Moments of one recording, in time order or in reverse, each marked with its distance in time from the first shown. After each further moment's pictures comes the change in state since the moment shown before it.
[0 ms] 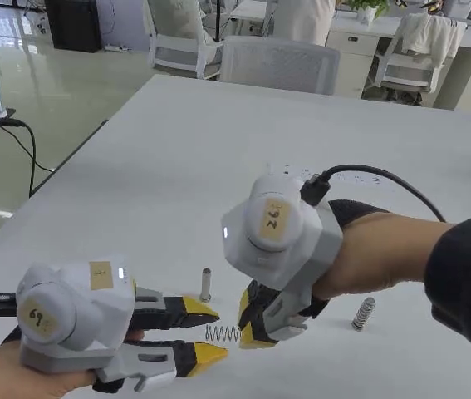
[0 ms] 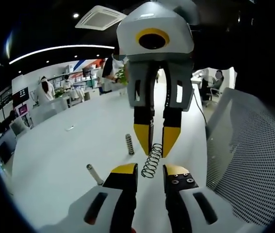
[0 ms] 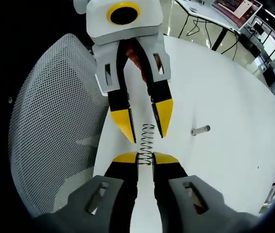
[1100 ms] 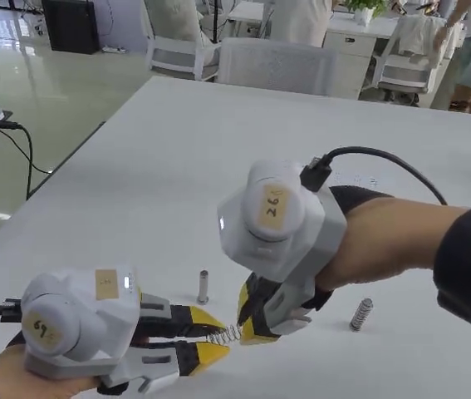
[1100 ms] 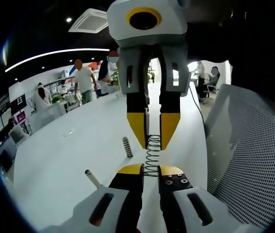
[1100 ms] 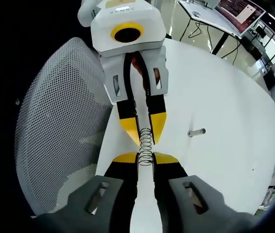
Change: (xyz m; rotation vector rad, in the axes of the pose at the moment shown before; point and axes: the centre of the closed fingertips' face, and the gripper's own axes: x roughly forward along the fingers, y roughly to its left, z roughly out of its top) left arm 0.004 -0.001 0.003 0.047 -0.004 -0.010; right arm -0.022 0.001 0.010 -0.022 0.002 -0.010
